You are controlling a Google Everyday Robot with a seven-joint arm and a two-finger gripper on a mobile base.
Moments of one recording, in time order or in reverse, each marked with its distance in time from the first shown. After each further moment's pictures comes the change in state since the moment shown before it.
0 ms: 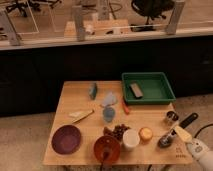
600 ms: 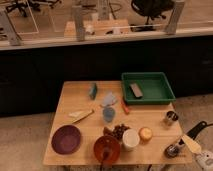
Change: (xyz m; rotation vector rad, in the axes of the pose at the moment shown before) arm -0.005 0.002 -0.049 0.019 -0.016 -0.011
